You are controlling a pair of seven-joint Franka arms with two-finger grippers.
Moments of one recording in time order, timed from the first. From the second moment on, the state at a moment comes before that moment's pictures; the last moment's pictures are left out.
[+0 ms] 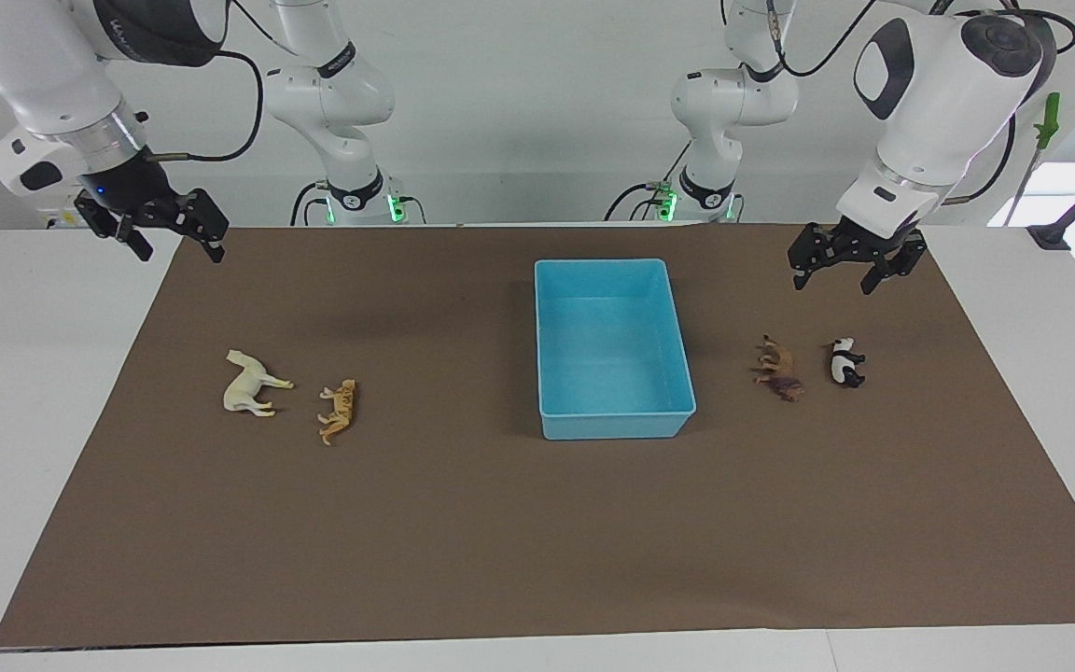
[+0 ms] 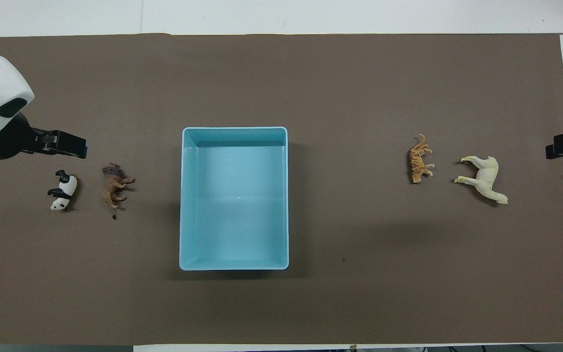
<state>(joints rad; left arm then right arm) -0.08 0.00 -0.04 -1.70 -0.01 1.70 0.06 -0.05 -0.05 -0.08 -1.65 0.01 1.59 -0.05</state>
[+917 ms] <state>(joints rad) -0.03 -0.03 -0.02 -1.97 -0.01 2.06 0.02 -0.05 -0.05 -0.09 -1.66 0.01 1.61 -0.05</state>
